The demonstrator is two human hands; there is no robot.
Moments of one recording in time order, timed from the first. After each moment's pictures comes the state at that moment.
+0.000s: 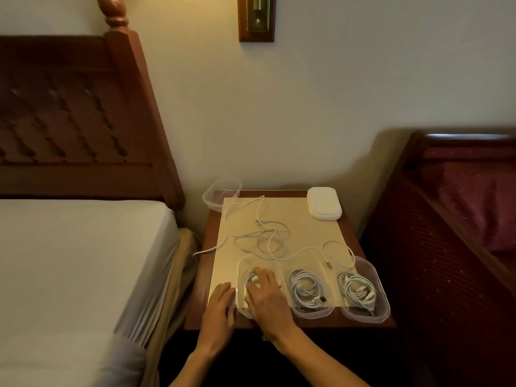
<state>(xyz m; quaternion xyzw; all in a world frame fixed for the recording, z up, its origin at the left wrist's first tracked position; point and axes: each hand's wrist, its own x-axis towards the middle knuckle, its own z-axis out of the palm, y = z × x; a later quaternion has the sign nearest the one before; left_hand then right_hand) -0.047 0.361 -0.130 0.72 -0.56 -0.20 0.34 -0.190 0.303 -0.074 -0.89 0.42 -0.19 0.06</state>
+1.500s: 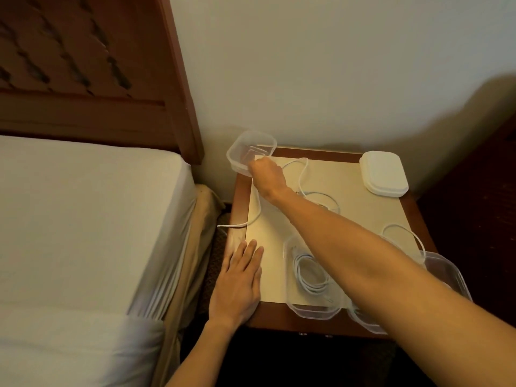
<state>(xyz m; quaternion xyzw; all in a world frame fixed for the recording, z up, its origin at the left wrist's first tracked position) 0.009 0.318 -0.145 0.74 -0.66 -0.07 0.15 -0.010 0.071 -0.059 -0.90 0.43 -0.10 -0.01</state>
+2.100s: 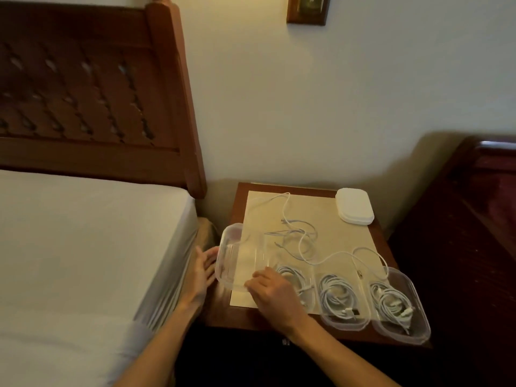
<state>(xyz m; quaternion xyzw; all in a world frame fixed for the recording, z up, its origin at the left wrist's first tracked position) 0.034 0.331 -0.049 0.63 -0.21 -0.45 0.60 -0.150 0.284 -0.074 -0.93 0.22 -0.30 0.02</state>
